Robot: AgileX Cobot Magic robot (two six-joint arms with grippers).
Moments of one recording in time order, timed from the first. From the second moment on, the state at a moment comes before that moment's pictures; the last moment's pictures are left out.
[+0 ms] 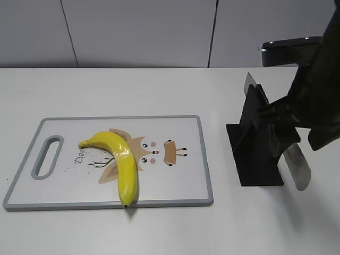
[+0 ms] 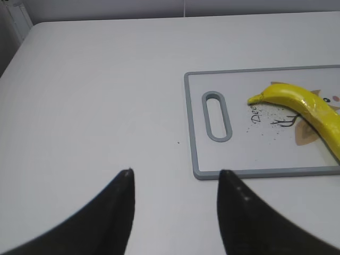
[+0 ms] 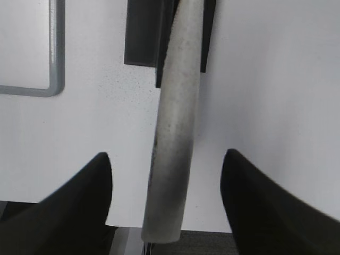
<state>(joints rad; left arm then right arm) -0.02 0.00 -0.49 -0.05 1.08 0.15 0.54 1.50 -1.08 -0.05 1.09 0.47</state>
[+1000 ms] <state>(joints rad) -0.02 0.00 -0.49 -0.05 1.08 0.15 0.53 1.68 -1.08 -0.05 1.08 0.50</state>
